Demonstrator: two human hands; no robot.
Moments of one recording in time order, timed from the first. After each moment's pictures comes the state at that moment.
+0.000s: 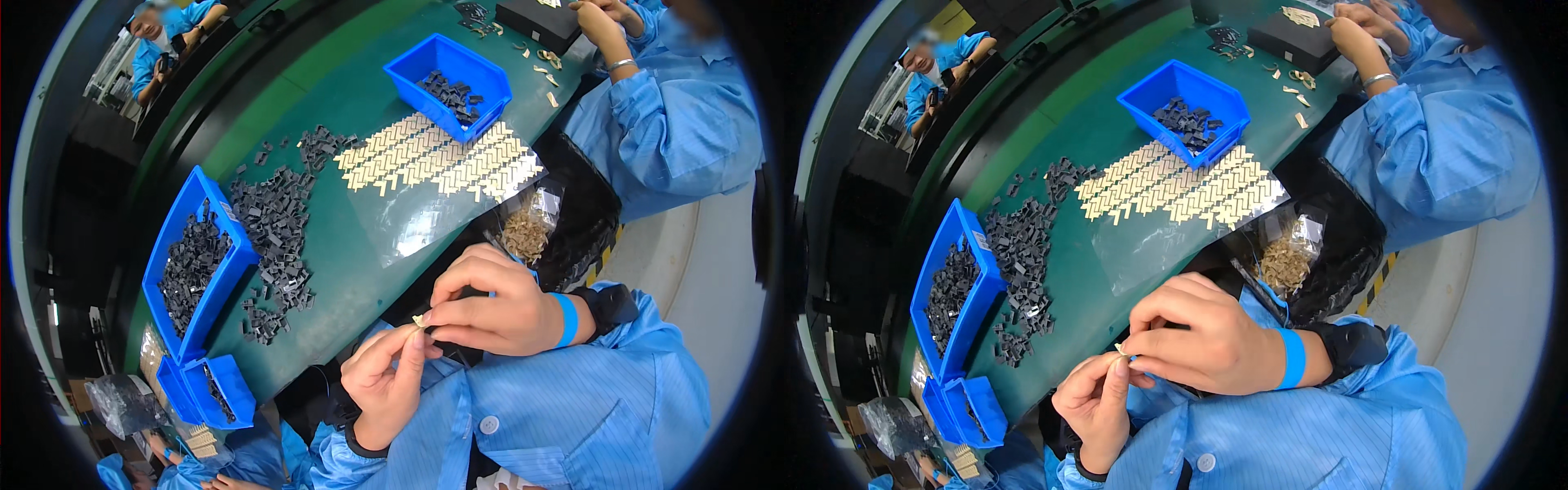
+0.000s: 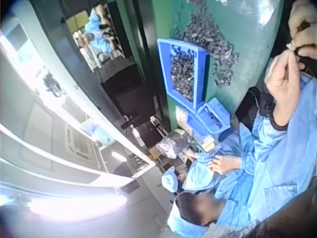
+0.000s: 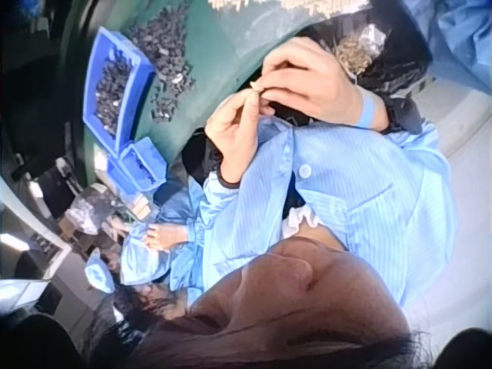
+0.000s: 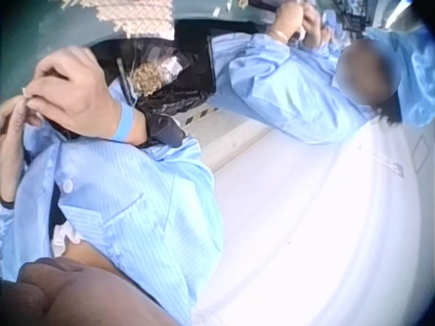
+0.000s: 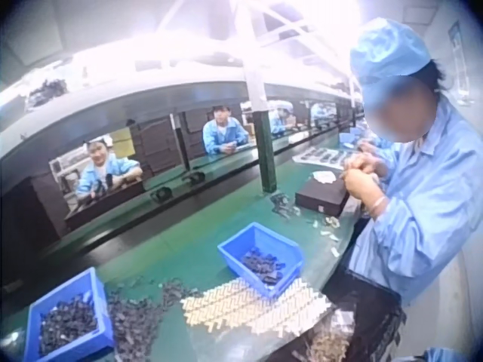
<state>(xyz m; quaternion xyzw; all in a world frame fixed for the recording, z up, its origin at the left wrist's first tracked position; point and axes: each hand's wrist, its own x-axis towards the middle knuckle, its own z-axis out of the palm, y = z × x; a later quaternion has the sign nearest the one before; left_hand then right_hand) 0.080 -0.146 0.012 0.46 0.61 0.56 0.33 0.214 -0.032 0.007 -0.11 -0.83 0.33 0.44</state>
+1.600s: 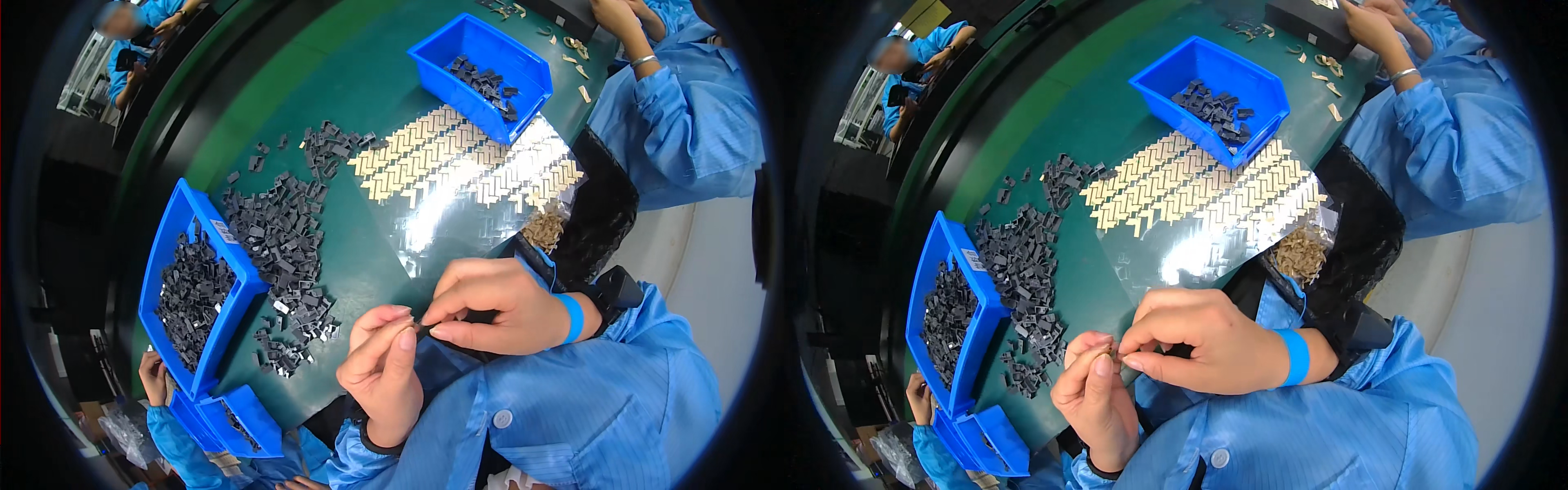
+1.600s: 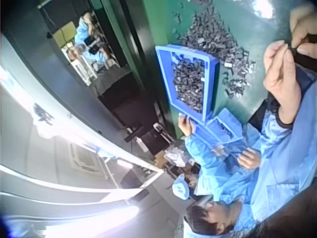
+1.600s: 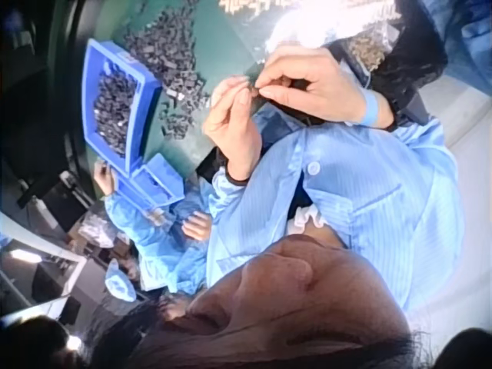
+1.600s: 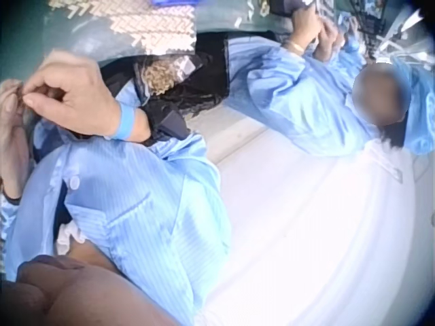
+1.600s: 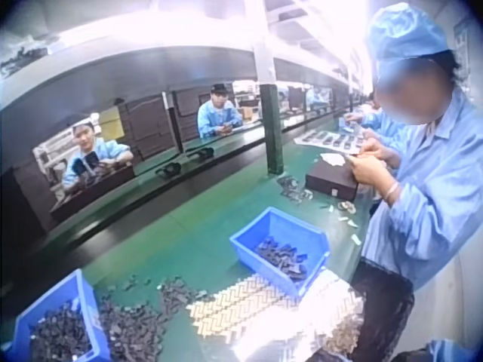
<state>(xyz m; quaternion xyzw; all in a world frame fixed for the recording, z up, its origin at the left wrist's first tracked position) 0.037 -0.110 -0.014 0.30 0.52 0.70 0.37 0.166 -0.006 -0.009 -0.17 -0.72 0.58 0.34</state>
